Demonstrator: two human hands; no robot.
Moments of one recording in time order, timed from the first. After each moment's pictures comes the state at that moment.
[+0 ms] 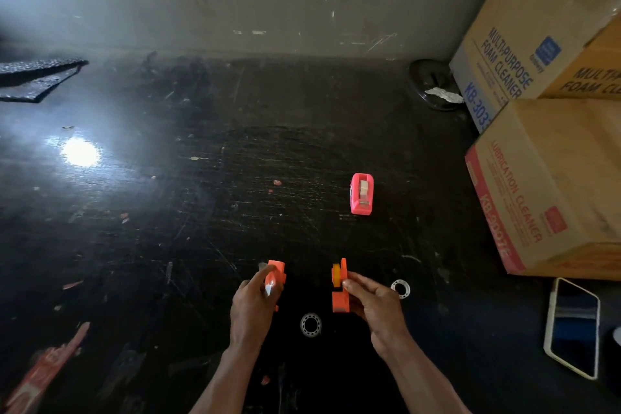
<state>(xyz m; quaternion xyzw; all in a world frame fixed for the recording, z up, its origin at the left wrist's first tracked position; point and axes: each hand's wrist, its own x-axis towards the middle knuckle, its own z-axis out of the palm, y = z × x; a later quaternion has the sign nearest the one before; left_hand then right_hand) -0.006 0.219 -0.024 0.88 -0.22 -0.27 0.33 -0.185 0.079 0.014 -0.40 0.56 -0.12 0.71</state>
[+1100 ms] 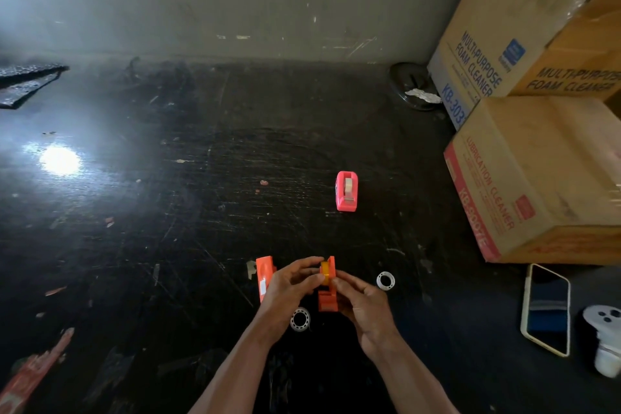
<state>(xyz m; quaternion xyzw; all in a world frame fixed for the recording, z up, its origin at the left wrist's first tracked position) -0.048 0.175 0.011 0.62 -0.19 -0.54 0.53 -0.199 0.096 0.028 -0.38 0.52 -0.16 0.75</state>
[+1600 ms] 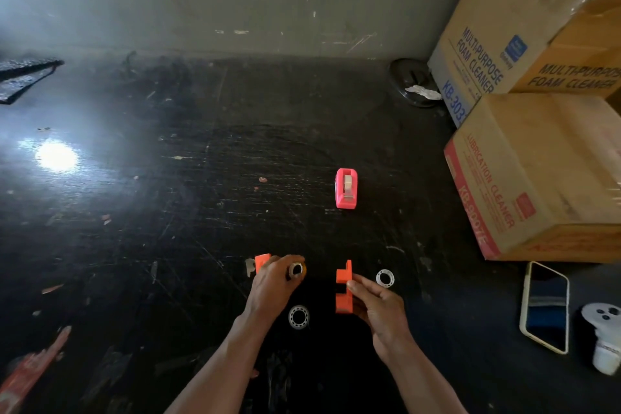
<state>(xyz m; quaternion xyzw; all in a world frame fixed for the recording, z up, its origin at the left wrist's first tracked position) -0.020 0.172 -0.018 0.83 -0.41 -0.28 0.27 -0.217 0.087 0.009 -0.36 0.58 -0.17 0.71</state>
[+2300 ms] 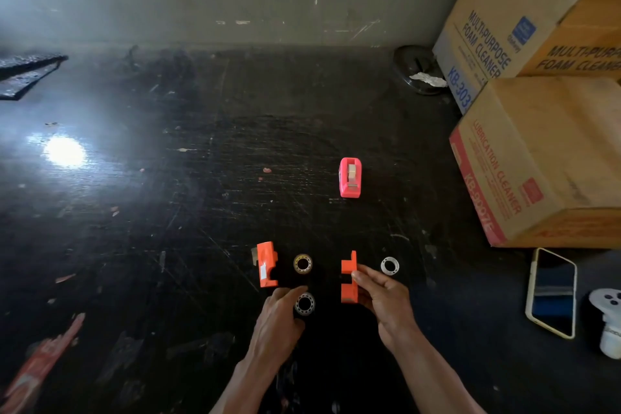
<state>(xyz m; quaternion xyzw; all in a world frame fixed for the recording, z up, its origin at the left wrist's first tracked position) -0.067 0.232 -0.021 0.84 -0.41 -0.30 0.18 -0.222 0.092 0.004 -0.38 0.59 -0.17 0.70</state>
